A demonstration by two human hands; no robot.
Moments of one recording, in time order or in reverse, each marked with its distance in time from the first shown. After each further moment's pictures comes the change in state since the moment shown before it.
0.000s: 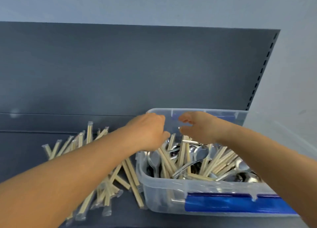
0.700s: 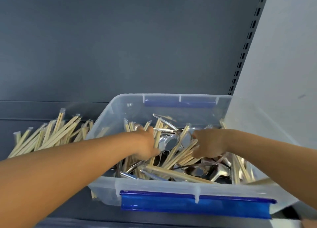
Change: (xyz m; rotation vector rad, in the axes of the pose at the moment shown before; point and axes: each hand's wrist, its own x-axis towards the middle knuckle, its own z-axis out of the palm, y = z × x) left_hand 0.062 0.080 0.075 0.007 -0.495 -0.203; right_hand 0.011 0.143 0.015 -0.334 -0.417 0.020
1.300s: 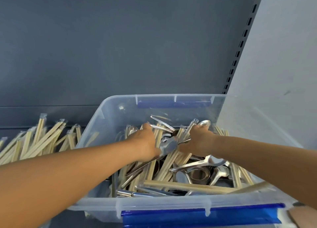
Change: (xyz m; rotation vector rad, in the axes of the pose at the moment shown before) left_hand 0.019 0.002 0.005 -0.238 0.169 0.018; right_hand 0.022 -0.017 0.006 0.245 0.144 0.210
